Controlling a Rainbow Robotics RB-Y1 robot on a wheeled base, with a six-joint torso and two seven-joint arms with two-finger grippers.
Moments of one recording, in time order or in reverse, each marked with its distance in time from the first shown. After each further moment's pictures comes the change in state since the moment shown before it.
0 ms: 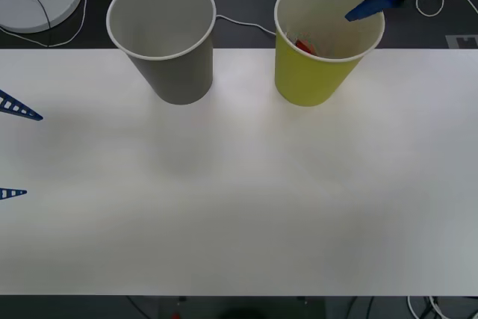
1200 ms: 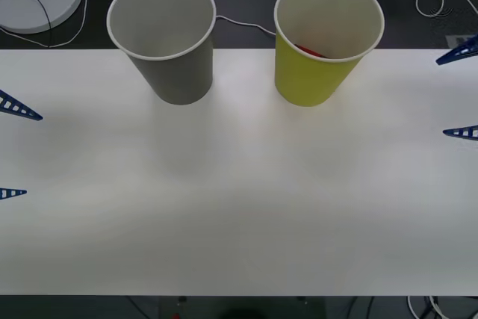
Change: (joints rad) right arm 0.878 -0.139 -0.631 -0.213 -0.509 -0.003 0.853; left arm 0.000 0.000 0.000 0.000 0.000 0.000 0.000
